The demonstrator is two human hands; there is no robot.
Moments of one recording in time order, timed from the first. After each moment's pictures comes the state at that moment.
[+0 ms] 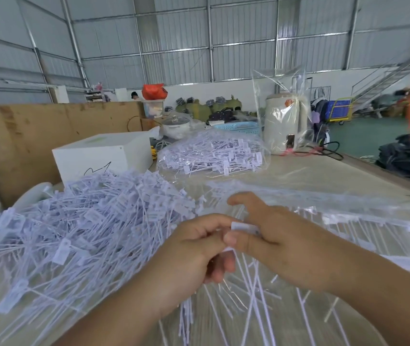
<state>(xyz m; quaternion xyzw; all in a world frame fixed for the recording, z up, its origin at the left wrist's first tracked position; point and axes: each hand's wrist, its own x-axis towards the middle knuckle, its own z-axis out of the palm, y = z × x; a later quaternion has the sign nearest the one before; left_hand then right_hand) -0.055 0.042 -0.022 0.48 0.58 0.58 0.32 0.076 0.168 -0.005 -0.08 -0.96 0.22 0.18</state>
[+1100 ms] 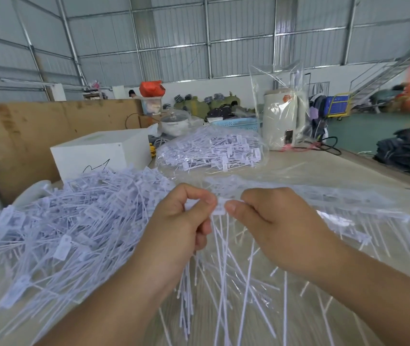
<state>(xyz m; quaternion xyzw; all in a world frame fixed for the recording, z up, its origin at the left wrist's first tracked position) -0.061 0.046 -0.013 0.38 0.58 0.69 0.21 0.066 0.154 -0.004 -0.16 -0.92 0.17 0.32</state>
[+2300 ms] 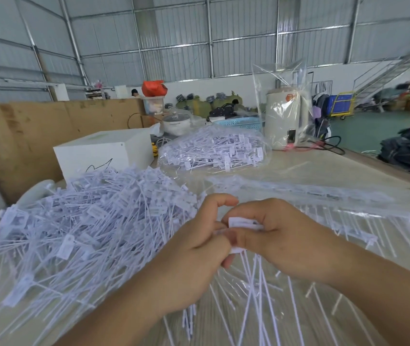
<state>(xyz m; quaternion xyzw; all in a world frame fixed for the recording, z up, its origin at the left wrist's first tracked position) -0.065 0.037 -0.032 0.58 0.62 0.48 0.24 0.070 0.160 -0.007 -0.02 -0.88 0.42 0.19</state>
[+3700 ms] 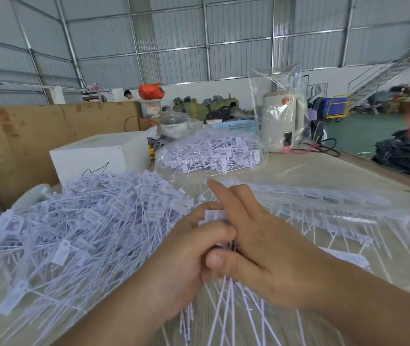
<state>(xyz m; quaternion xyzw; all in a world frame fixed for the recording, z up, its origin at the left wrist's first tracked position) -0.040 0.037 -0.010 0.41 0.49 0.66 0.40 0.065 0.144 -0.017 -0.01 -0.94 0.13 0.31</state>
